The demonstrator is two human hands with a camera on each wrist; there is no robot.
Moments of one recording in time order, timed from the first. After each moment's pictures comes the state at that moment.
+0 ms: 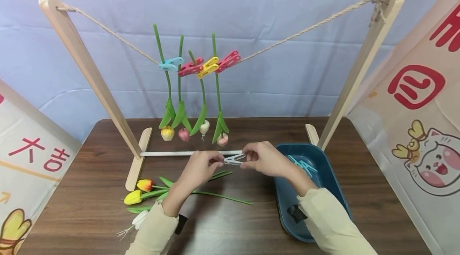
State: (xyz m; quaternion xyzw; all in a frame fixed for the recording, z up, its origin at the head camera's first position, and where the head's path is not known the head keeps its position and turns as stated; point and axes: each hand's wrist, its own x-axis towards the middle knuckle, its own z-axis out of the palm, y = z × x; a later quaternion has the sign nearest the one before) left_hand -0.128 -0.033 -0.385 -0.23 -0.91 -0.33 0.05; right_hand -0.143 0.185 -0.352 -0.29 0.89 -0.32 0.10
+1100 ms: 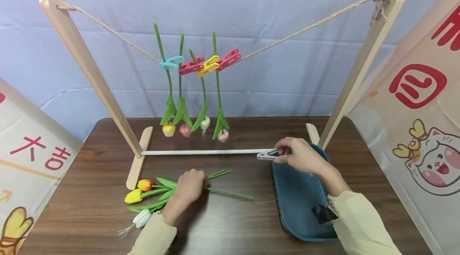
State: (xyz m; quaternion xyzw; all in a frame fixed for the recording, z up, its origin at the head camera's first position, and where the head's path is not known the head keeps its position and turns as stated) left_hand -0.112 -0.052 -0.448 -0.16 -0.98 -0.14 0.02; right_hand -0.137 0.248 -0.344 -0.22 0.93 -0.29 0.05
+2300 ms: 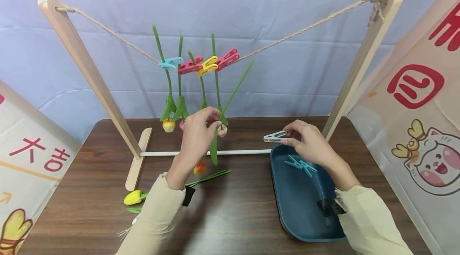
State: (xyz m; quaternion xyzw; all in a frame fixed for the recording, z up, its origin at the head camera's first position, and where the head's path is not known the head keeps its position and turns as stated) left_hand -0.158 -0.015 -0.313 -0.18 -0.87 -0.39 0.25; right_hand -0.142 0.257 -0.320 -0.24 0.93 -0.26 -0.11
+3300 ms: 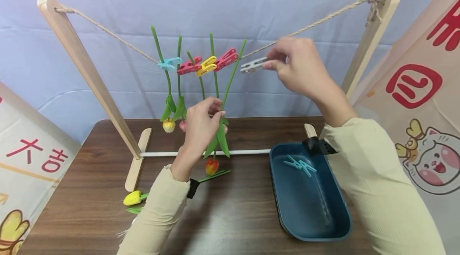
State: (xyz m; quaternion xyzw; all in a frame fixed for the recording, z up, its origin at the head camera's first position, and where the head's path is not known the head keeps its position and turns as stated) left_hand -0.165 -0.002 -0.295 -0.16 -0.86 -0.41 0.26; right_hand -0.176 0.195 -0.174 -0.26 0.90 -0.20 -0.30
